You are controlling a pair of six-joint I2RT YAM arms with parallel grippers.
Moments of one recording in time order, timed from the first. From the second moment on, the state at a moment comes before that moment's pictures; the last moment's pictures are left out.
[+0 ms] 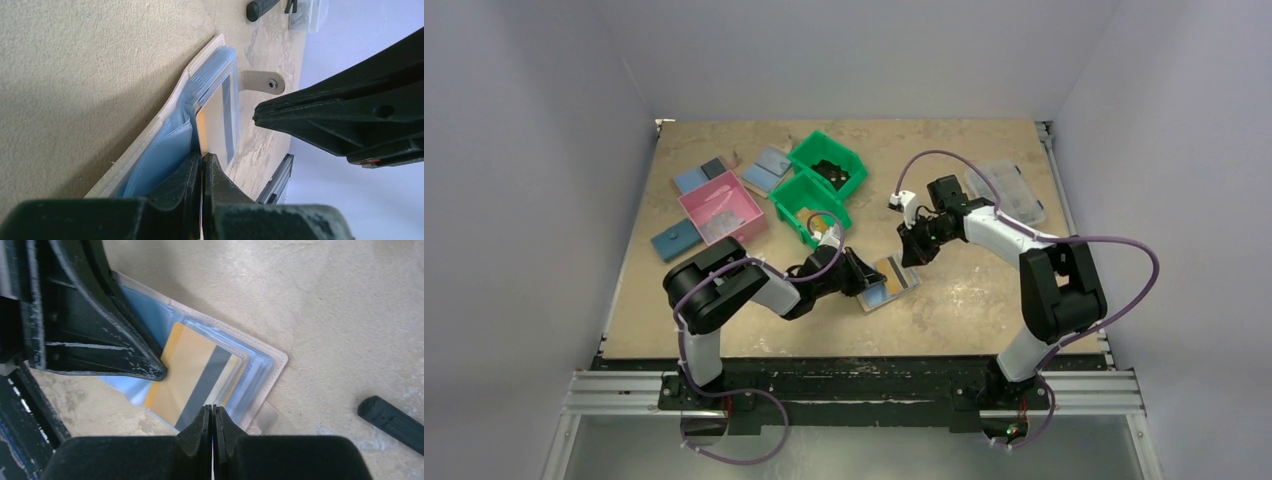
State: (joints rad) left arm -0.84 1.88 0.63 0.81 0.07 -1.25; right arm 0.34 1.66 1.05 -0.55 -0.56 -0.40
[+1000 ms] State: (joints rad) left arm -0.84 1.89 0.63 0.84 0.11 -1.23; right arm 0.39 1.69 1.03 -0.51 -0.41 -0.38
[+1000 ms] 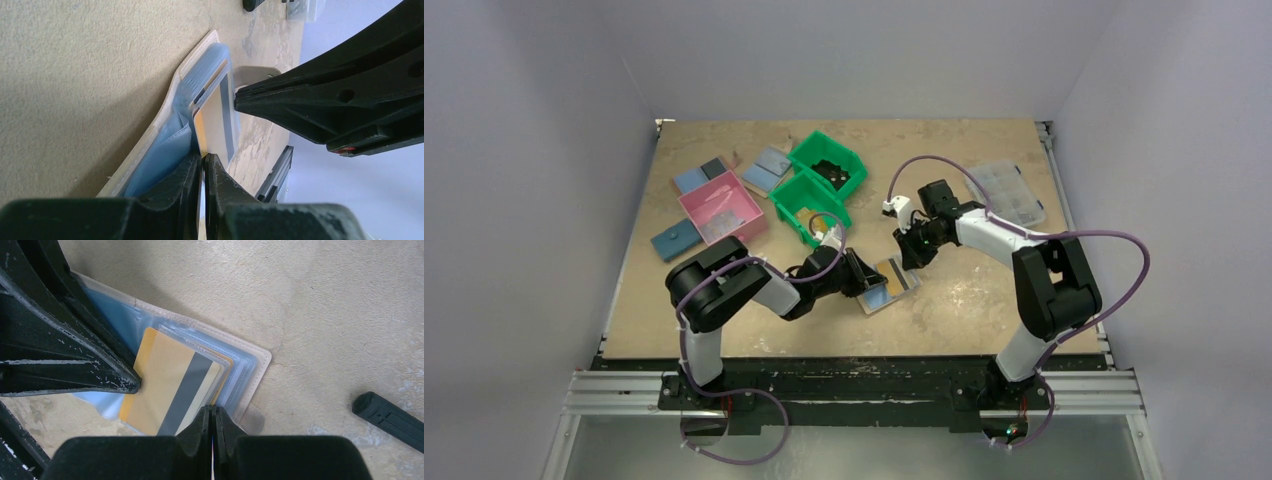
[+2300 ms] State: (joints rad) left arm -0.81 1.97 0.53 1.10 0.17 -1.36; right arm 0.63 1.69 1.05 -0.52 -0.07 -0.51
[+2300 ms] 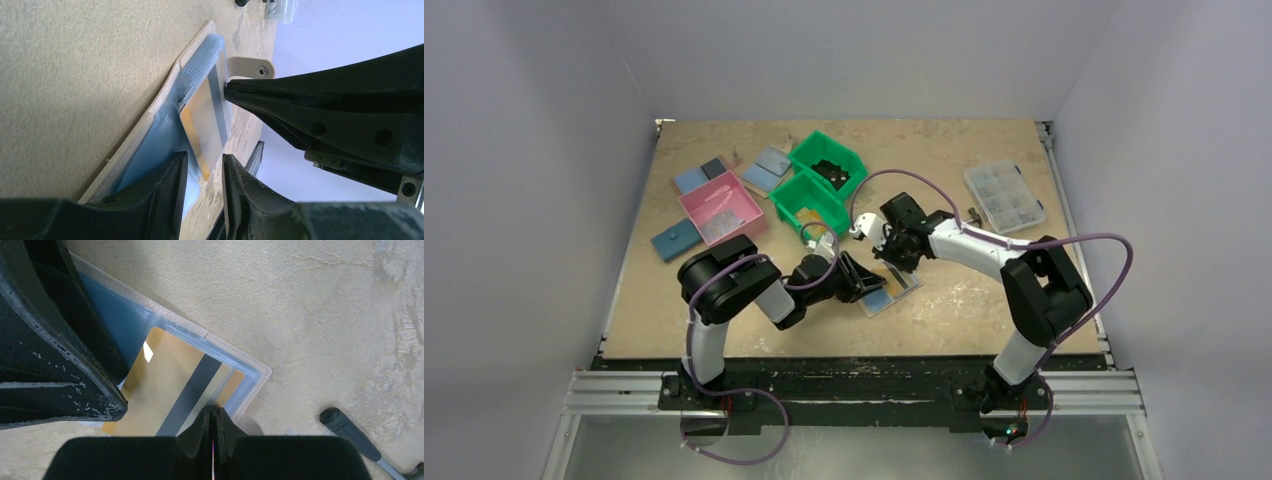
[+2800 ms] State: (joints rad) left arm -0.80 1.98 0.51 1.13 0.18 -1.38; right arm 0.62 1.73 1.10 -0.56 -0.18 -0.52
